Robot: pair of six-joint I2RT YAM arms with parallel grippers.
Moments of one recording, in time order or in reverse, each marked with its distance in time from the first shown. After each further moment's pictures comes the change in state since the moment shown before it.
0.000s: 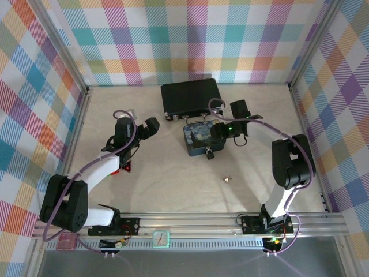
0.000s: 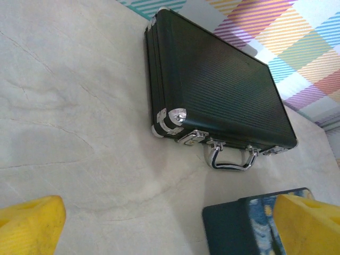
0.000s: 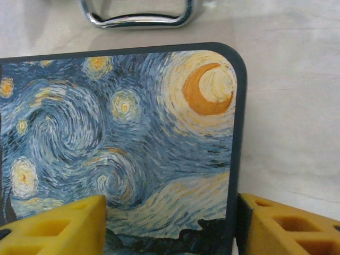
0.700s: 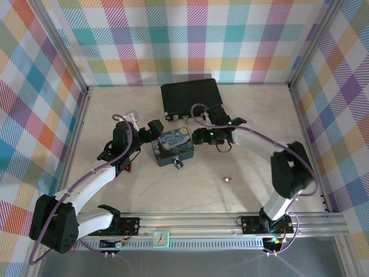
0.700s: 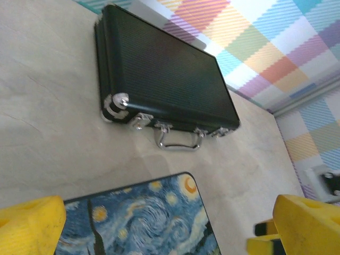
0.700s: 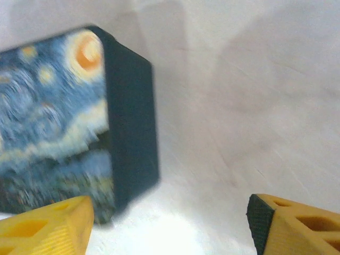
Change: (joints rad) left arm -0.101 -0.170 -0.021 -0.081 0.023 -0.045; right arm 0.246 -0.130 0.014 -0.148 0.195 0.282
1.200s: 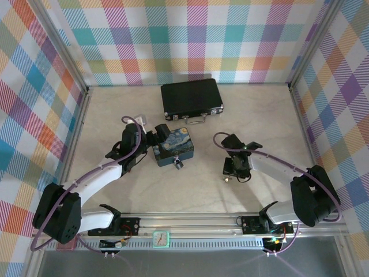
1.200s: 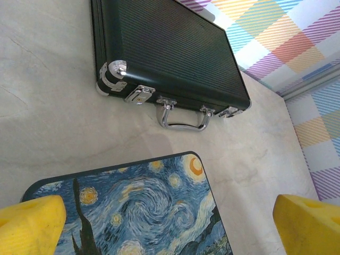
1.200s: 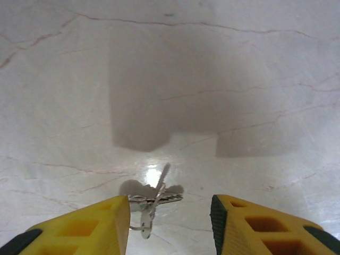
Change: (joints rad) left arm -0.061 0.092 -0.011 0.046 -0.034 -0.033; right arm -0.002 -0.267 -0.415 -0.222 0.200 0.332
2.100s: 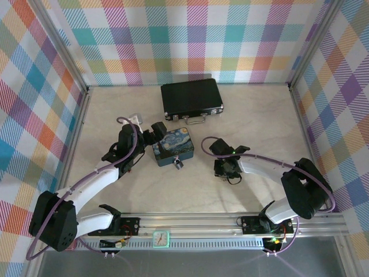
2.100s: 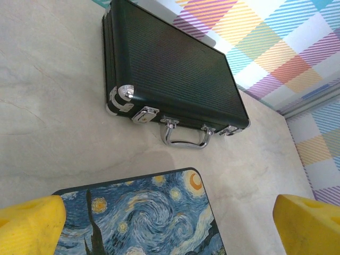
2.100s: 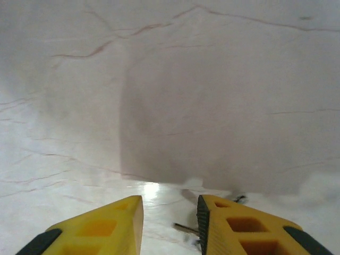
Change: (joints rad) left arm -0.001 -0.074 -0.002 -0.031 -0.071 0.000; right arm 0.137 0.090 0.007 0.127 0.055 0.007
